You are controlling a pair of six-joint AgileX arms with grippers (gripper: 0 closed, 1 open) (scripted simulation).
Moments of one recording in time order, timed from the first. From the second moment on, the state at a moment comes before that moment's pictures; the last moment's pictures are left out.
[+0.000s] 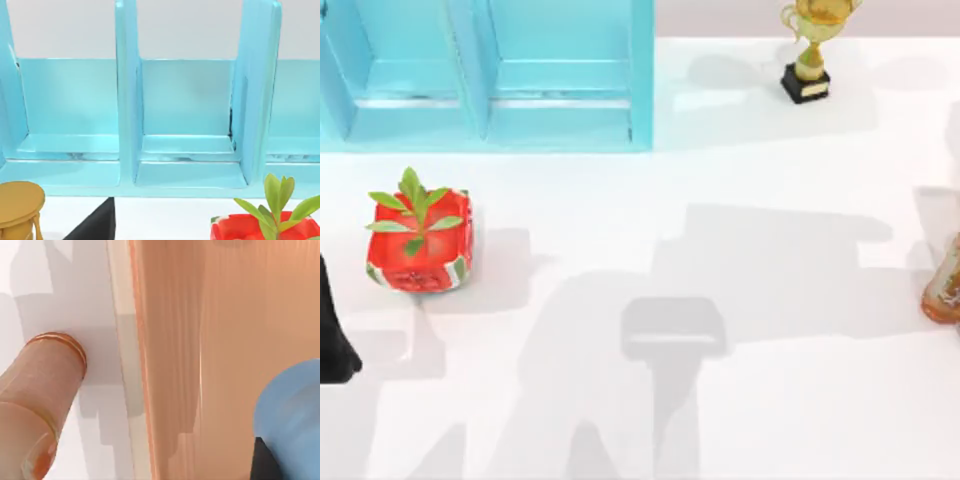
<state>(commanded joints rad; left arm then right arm) 0.00 0.00 0.00 0.00 0.00 0.00 -0.18 1.93 1.79 -1.42 0.03 -0.10</state>
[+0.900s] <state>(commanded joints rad) 0.00 0.00 0.00 0.00 0.00 0.00 -0.33 1.79 1.59 -1.35 0.04 -0.32</state>
